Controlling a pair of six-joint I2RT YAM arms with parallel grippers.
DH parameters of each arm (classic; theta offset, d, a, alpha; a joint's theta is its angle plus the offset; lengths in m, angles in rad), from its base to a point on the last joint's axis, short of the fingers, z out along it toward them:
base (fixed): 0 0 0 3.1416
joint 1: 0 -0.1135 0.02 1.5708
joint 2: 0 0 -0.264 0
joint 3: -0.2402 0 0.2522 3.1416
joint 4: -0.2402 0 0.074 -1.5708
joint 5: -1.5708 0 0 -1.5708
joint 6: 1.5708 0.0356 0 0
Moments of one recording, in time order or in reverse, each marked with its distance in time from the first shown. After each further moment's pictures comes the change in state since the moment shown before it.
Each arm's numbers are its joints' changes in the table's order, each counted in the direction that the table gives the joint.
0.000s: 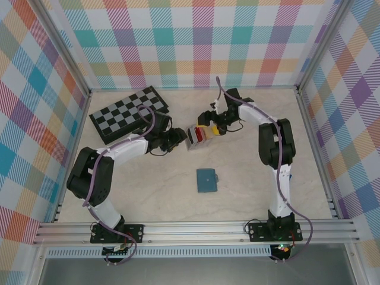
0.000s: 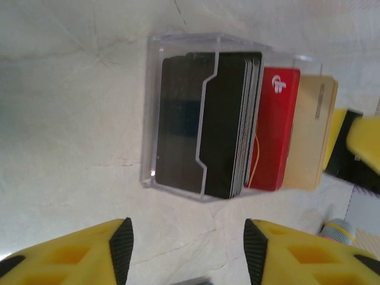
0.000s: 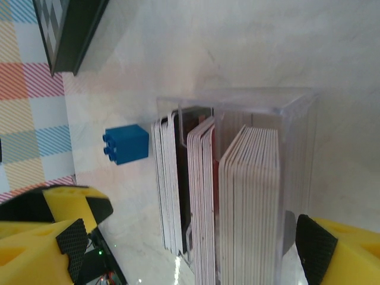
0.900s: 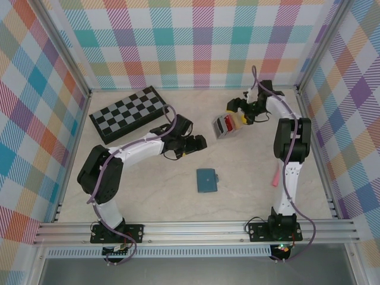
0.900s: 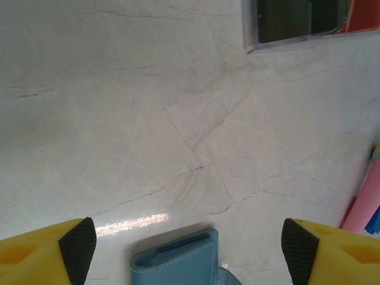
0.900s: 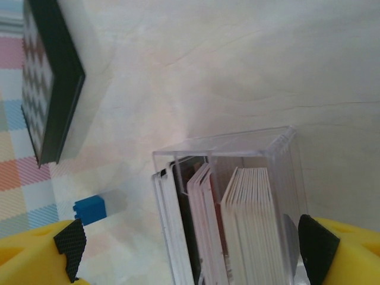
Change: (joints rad) left arm 0.185 0.057 -0.151 -0.193 0.048 0.153; right arm 0.270 0.040 -0.120 -0.054 -0.063 -0.026
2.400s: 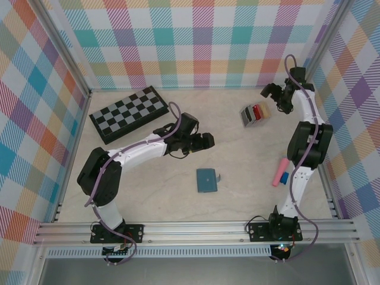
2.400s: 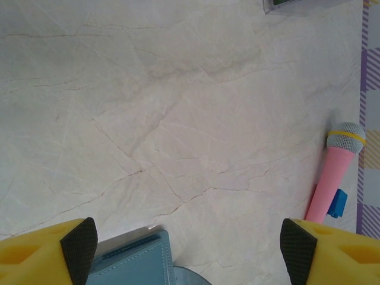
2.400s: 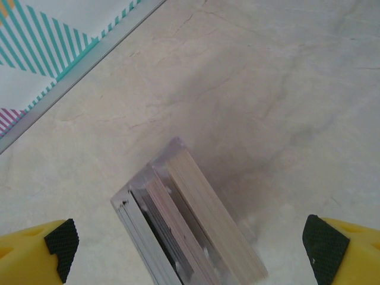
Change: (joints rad) left arm 0.066 -0.004 -0.051 0.048 0.007 0.018; right arm 0.197 -0.073 -0.125 0.001 -0.538 0.171
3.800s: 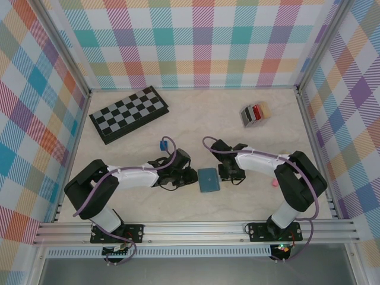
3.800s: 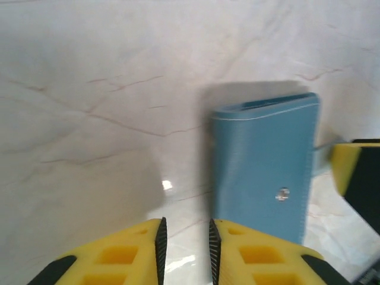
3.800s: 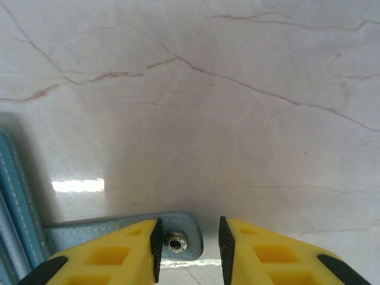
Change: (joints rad) left arm 0.118 -0.163 0.535 0.249 0.032 -0.162; right arm -0.851 -0.561 1.097 0.019 -0.410 0.180
